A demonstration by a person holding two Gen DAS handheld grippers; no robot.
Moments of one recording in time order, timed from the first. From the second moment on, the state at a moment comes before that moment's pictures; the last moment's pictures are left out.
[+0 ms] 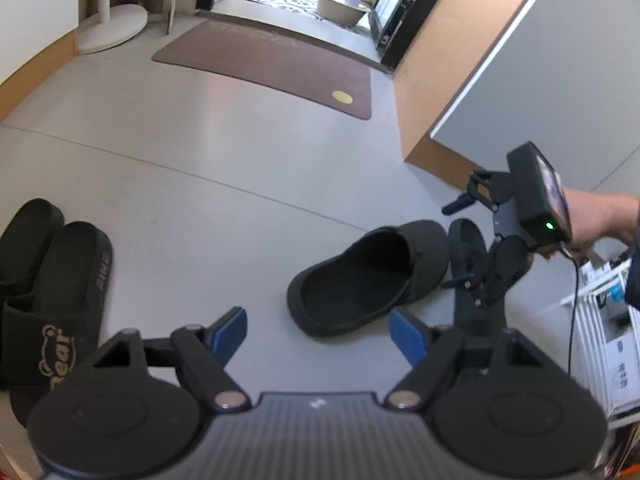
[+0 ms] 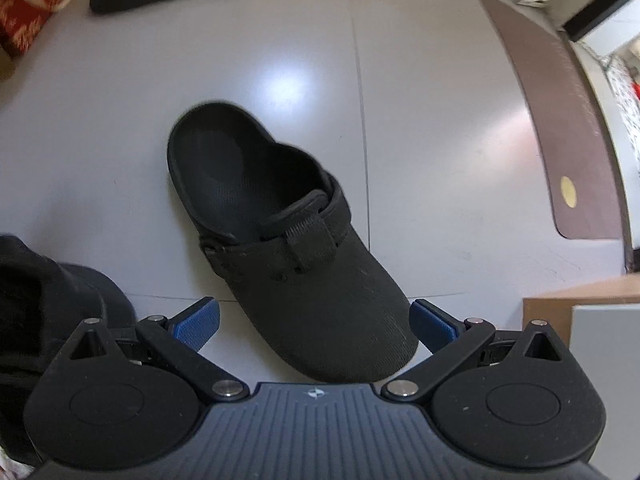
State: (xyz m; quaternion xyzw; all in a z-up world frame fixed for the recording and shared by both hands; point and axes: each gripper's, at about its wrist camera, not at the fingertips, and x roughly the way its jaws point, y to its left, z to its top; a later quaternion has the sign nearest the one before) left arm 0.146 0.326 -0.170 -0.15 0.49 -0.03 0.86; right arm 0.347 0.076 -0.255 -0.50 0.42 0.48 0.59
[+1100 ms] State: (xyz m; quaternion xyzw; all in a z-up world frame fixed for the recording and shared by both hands) left arm 0.138 0.331 -0.209 -0.18 0.54 -0.02 0.82; right arm 0.378 0.064 -0.274 -0.44 0.47 0.46 0.61
